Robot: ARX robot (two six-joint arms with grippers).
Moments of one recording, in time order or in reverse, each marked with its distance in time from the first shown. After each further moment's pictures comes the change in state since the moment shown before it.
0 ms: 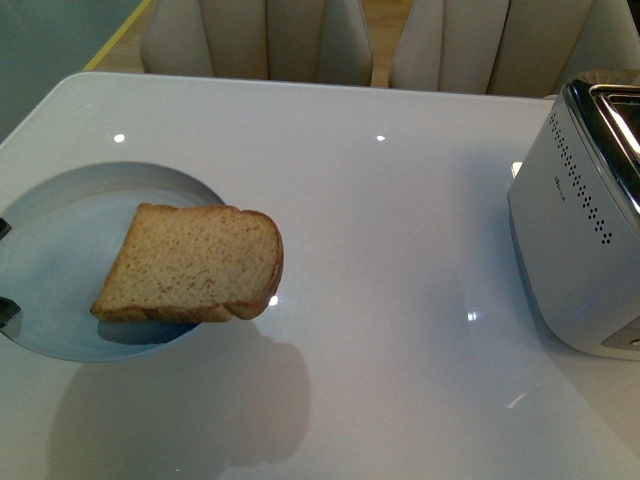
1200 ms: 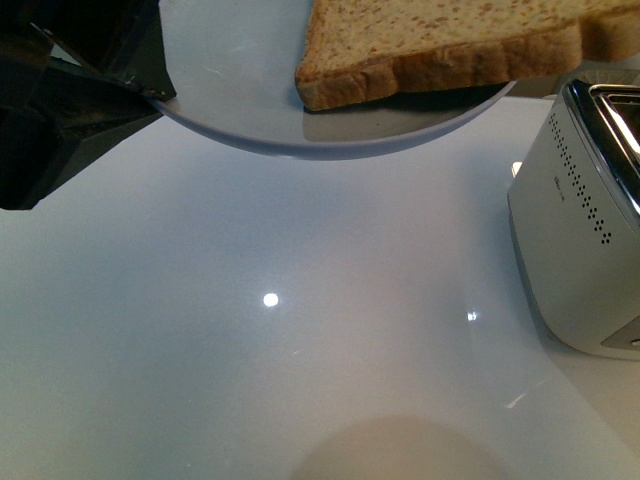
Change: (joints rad) left arm -0.607 -0.401 0.416 -0.677 -0.272 -0.505; right arm 0.000 0.000 0.000 0.000 0.000 0.000
